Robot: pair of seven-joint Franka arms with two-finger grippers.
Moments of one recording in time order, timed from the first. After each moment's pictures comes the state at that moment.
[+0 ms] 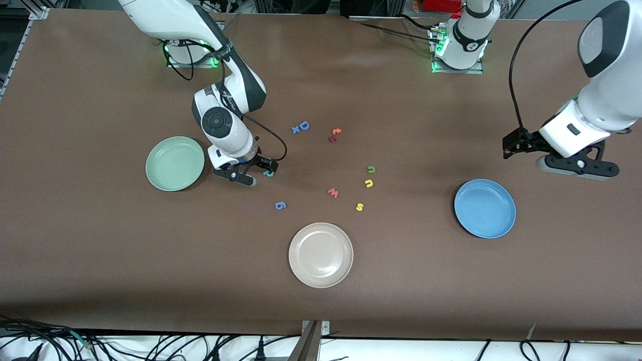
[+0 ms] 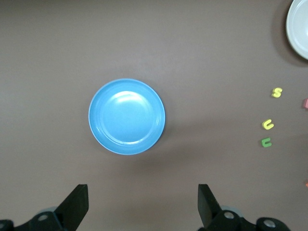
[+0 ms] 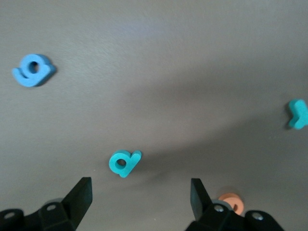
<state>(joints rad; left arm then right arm) 0.03 0.10 -0.13 -1.71 0.02 1.77 0.05 0.47 0.49 0.09 -2.01 0.08 2.47 0.86</state>
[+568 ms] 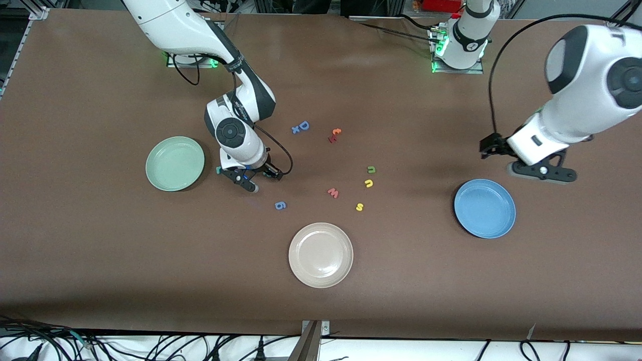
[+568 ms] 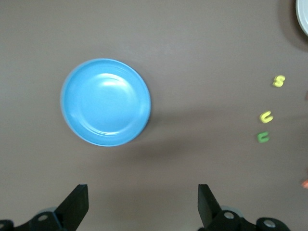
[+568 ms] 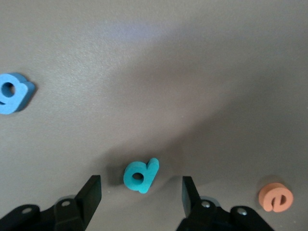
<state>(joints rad) 0.01 0.14 -0.20 -1.80 0.01 1.84 -0.11 0.49 0.59 0.09 -1.92 0.08 2.47 1.09</state>
